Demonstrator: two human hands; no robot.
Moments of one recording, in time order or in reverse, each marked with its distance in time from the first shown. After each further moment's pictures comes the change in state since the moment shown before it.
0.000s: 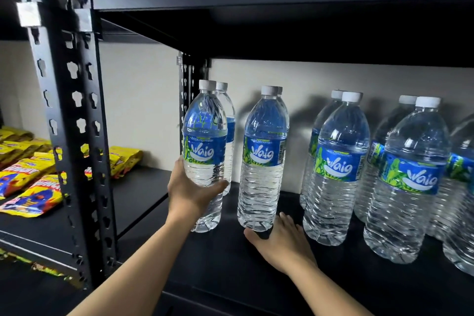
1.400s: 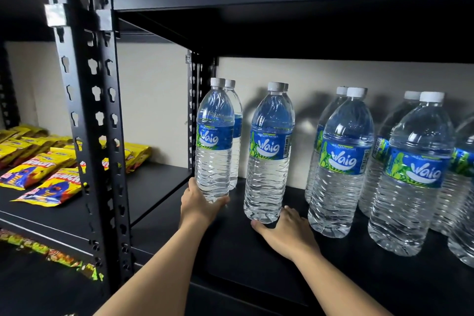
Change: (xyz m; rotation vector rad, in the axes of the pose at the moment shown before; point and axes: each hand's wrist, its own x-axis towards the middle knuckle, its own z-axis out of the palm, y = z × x) left_hand -0.005 -0.060 0.017 0.359 -0.128 -0.184; right_hand 0.004 0.003 0.002 0.033 0.073 -0.036
